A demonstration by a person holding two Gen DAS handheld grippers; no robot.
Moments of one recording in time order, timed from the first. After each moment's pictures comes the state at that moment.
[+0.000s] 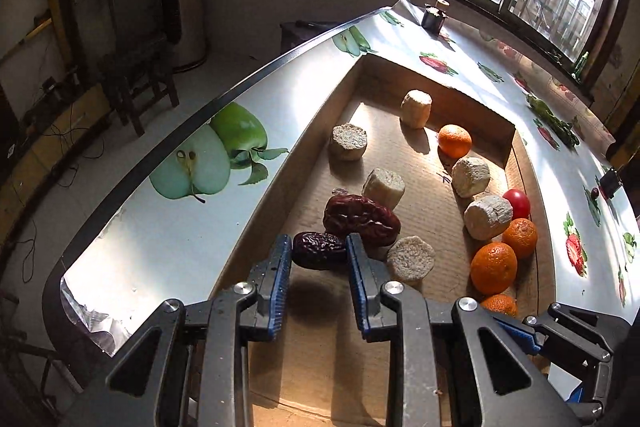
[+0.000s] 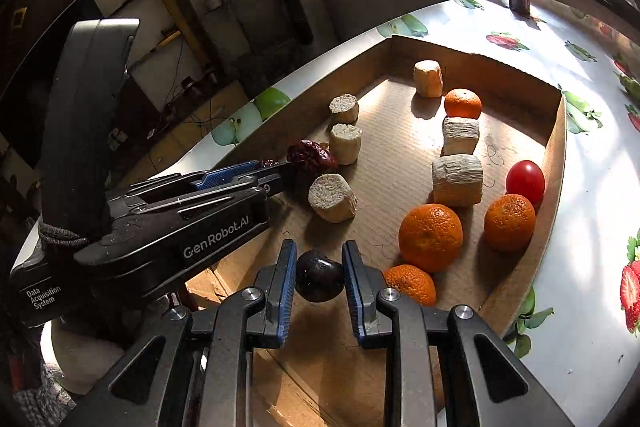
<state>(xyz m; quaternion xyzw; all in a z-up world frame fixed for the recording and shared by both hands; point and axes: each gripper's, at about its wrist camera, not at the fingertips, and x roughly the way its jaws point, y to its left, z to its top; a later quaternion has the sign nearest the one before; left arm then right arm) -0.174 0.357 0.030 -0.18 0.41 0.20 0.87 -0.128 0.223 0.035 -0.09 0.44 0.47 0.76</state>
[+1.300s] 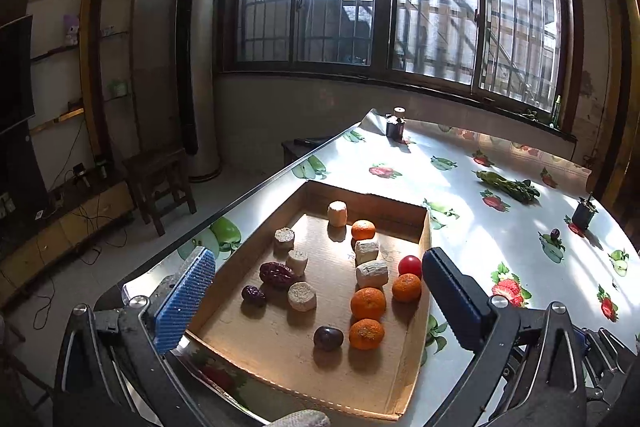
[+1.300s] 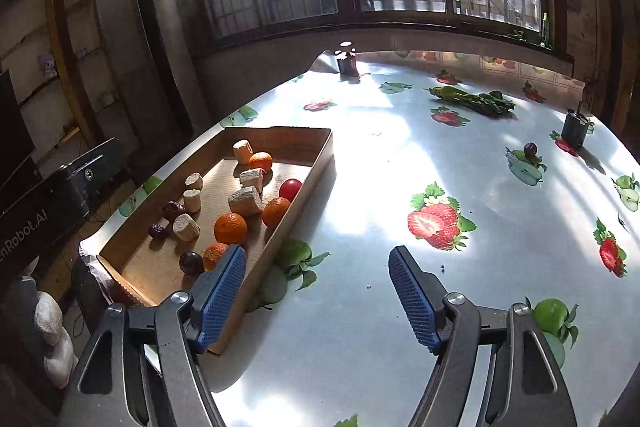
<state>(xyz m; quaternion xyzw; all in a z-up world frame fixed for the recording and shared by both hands) -0.227 0.231 0.125 -0.09 0.23 0.25 0.94 -0.155 0.067 0.083 -0.01 0.34 0.27 0.90</state>
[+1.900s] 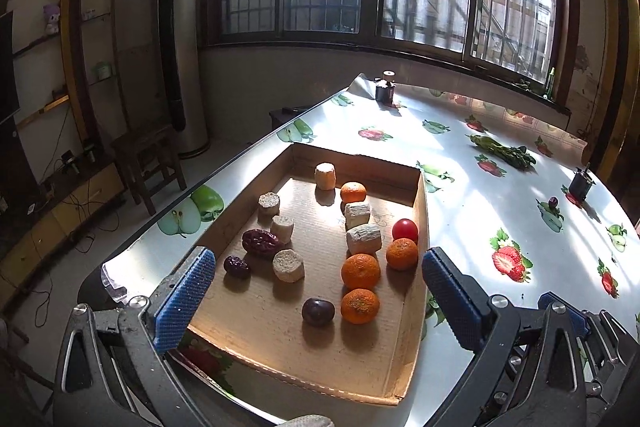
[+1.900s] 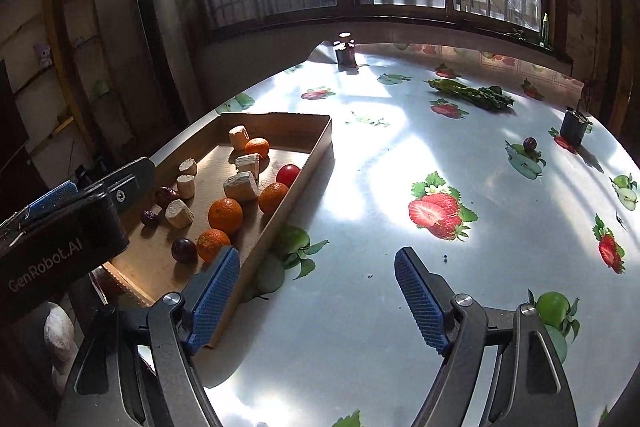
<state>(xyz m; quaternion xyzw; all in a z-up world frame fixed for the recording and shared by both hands) -0.214 0.232 0.101 -0.09 0.29 0.22 0.93 -0.156 0.078 0.071 -0.03 0.35 0.26 0.90</state>
